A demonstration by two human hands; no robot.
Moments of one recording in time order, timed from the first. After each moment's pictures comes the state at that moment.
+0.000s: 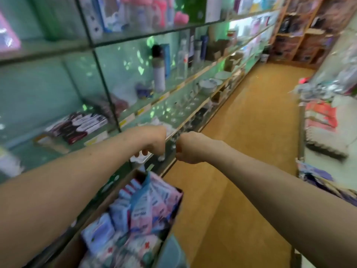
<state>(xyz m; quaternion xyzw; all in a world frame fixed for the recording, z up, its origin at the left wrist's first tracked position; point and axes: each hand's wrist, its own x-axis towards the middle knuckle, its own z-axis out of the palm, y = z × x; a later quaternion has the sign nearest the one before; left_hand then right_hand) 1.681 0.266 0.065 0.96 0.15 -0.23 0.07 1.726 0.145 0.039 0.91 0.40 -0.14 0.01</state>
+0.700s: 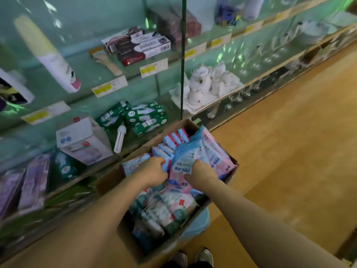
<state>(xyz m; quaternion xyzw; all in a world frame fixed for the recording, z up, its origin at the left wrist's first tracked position) 1.553 0.341 -0.192 0.83 0.39 -0.24 0.32 1.662 0.225 -0.220 0.87 0.34 -0.37 -0.04</state>
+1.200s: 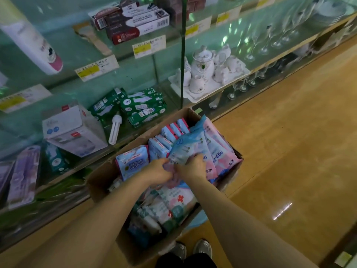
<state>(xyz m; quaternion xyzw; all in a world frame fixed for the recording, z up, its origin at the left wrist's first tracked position) 1.562 0.331 -0.233 0.75 0.42 -0.24 0.45 1.646 0.249 -0.271 0.86 0.04 -0.40 -0.32</state>
